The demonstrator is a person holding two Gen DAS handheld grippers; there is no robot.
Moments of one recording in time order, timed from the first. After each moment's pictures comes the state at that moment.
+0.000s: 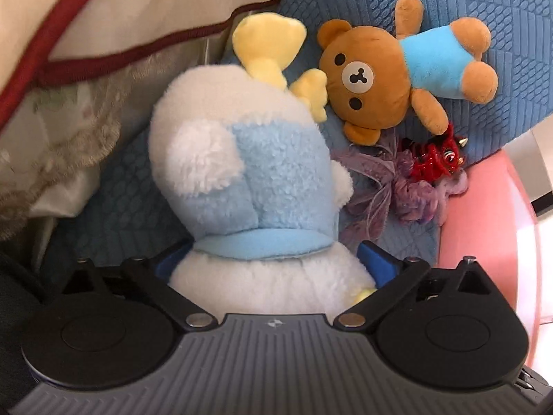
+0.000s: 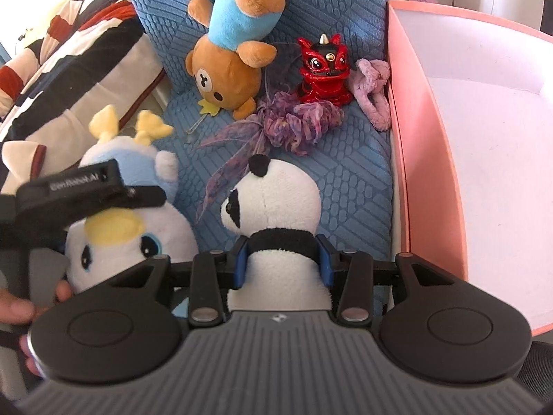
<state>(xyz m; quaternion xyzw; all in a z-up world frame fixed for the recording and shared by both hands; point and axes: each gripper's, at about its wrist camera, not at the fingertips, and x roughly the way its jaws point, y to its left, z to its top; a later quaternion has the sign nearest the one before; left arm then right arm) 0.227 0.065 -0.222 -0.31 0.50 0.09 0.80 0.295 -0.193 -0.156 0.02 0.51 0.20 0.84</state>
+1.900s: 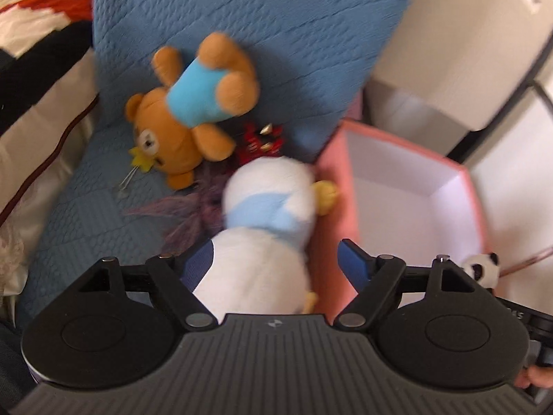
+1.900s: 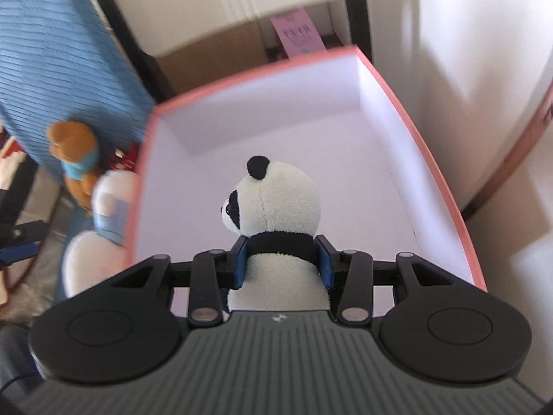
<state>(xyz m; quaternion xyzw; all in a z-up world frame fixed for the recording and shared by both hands) 0.310 -0.095 -0.091 -0.17 0.49 0.00 0.85 0.354 -0.427 -0.107 0.10 0.50 0.07 0.86</state>
